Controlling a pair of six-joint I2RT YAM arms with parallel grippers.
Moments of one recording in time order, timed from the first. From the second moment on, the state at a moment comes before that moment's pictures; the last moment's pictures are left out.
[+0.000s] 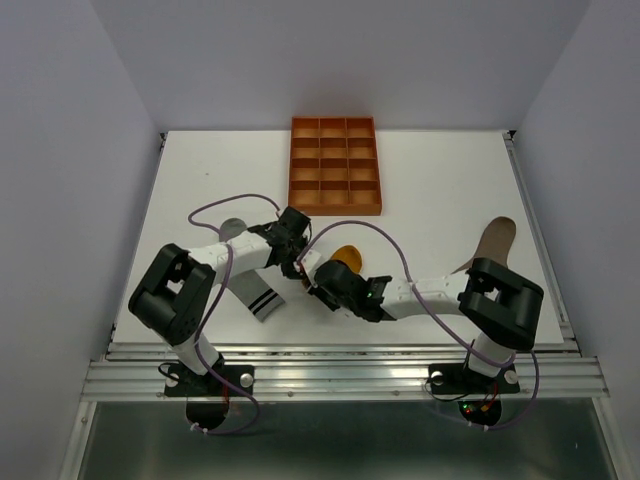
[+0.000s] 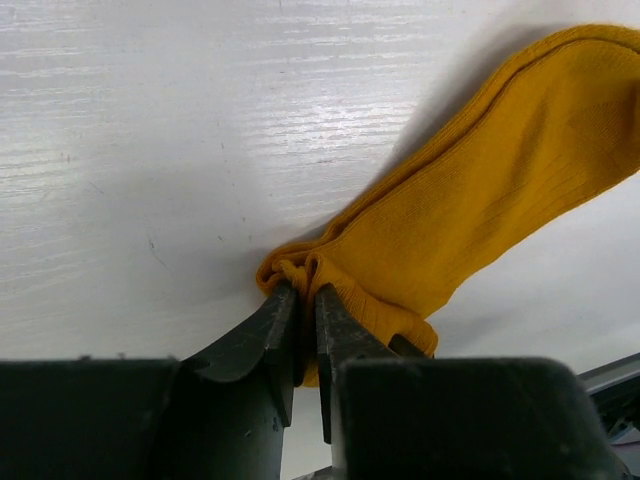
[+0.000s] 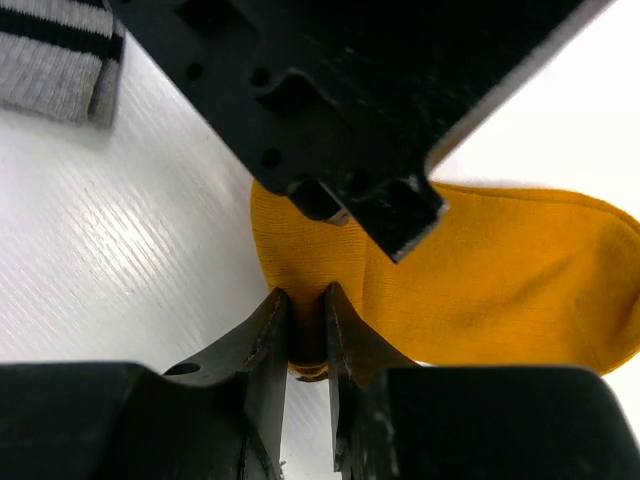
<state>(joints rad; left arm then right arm) -0.63 1.63 0.91 -0.38 0.10 -0.73 1.11 1.70 0.85 0.11 0.24 0.01</state>
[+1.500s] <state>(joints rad) -0.51 1.58 0.95 -0.28 0.27 -0.72 0.58 1.79 0.63 0.57 -0.49 0.76</state>
